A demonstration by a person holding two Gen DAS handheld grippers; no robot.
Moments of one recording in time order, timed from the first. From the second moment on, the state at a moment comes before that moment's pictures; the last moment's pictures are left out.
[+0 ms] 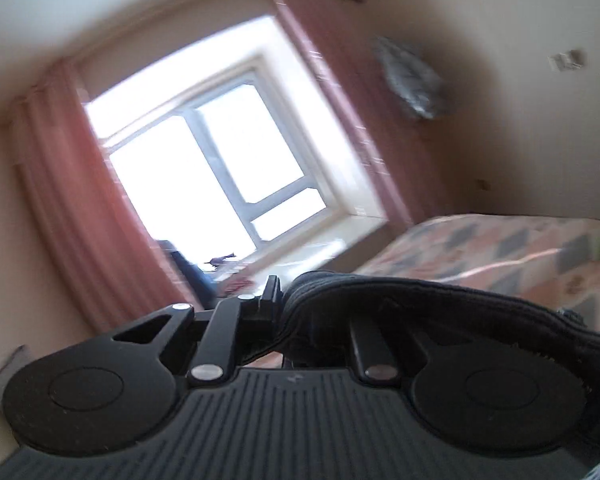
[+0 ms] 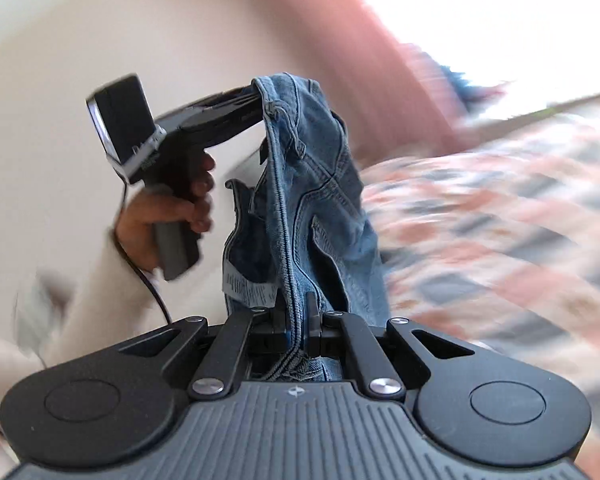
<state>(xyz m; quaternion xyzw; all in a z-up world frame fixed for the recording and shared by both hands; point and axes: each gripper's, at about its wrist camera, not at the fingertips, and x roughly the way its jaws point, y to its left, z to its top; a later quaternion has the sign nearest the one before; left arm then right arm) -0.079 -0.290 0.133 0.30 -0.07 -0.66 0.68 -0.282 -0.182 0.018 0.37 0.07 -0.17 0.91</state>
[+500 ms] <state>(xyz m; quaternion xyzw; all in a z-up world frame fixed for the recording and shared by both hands) 0.014 -0.308 -0.117 0.32 0.39 -0.67 0.54 -0.522 -0.247 -0.176 0.57 0.10 -0.59 0.56</state>
